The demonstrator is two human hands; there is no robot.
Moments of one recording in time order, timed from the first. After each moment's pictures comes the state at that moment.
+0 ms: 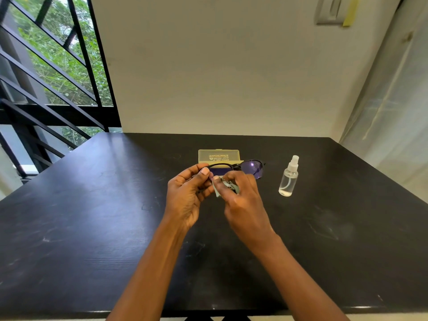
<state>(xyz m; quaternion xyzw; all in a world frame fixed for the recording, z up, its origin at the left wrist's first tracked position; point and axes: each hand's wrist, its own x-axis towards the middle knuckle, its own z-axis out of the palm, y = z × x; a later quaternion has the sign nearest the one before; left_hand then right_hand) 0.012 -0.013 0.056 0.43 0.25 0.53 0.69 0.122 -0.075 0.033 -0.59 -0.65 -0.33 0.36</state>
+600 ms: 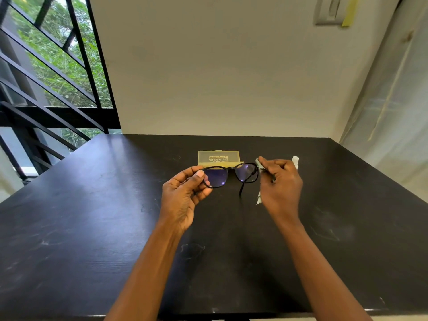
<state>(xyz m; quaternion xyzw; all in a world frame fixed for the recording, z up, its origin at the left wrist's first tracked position) 0.007 -0.010 0.055 0.43 0.26 0.53 0.68 0.174 -0.069 0.054 -0.65 -0.46 -0.15 0.59</state>
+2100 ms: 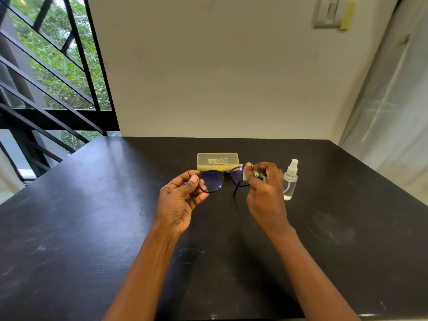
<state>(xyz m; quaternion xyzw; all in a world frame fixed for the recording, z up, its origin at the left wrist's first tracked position) 0.002 -0.004 0.054 0.40 0.27 0.52 0.71 0.171 -0.057 0.033 -0.63 -0.56 -0.30 0.44</state>
